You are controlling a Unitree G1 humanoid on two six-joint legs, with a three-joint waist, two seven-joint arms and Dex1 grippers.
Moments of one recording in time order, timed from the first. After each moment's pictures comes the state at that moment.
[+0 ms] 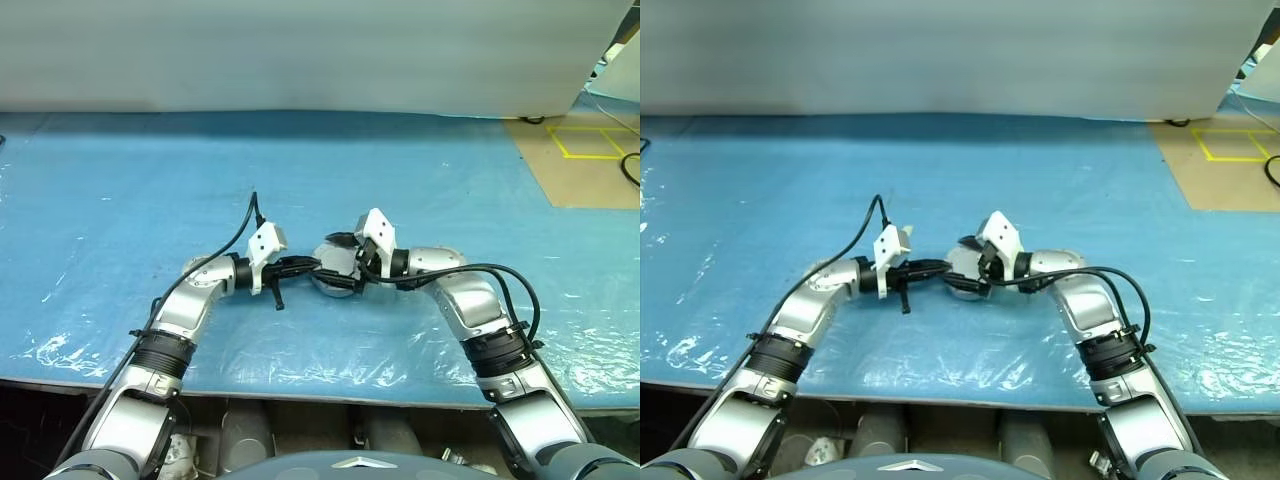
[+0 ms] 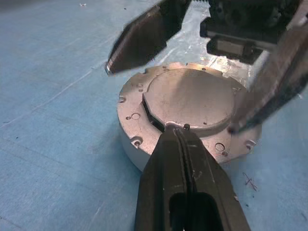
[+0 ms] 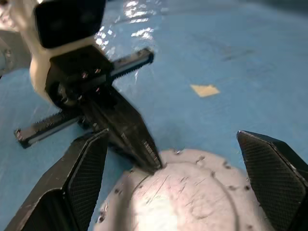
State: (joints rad) left arm -0.43 0.34 -0.19 0.26 -0.20 0.11 -1.06; right arm -0.46 -0.33 0.17 0.03 0.24 0.44 0.90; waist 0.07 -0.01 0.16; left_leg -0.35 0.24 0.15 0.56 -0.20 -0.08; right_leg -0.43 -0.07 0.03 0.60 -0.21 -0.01
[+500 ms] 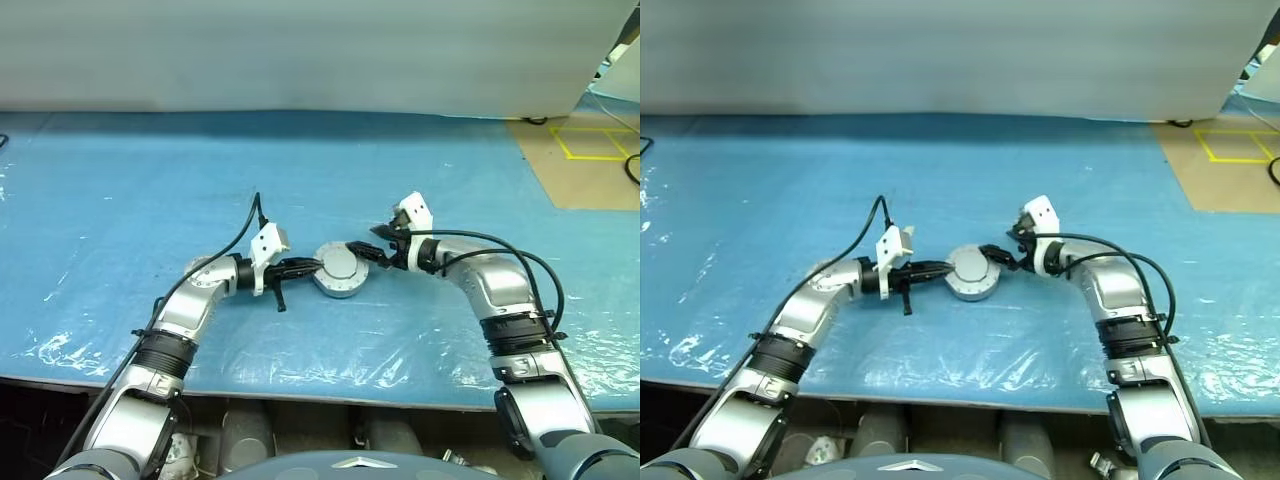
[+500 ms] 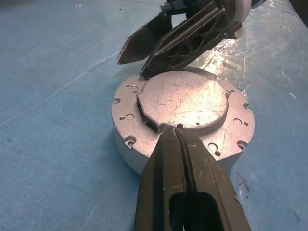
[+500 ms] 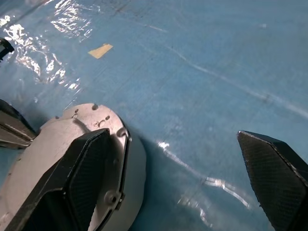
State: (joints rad) left arm -0.43 0.33 -0.20 0.26 -0.21 0.10 -1.07; right arm -0.50 -0.42 0.00 0.09 0.37 0.91 0.75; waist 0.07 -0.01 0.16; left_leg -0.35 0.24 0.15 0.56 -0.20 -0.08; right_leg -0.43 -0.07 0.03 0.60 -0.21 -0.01
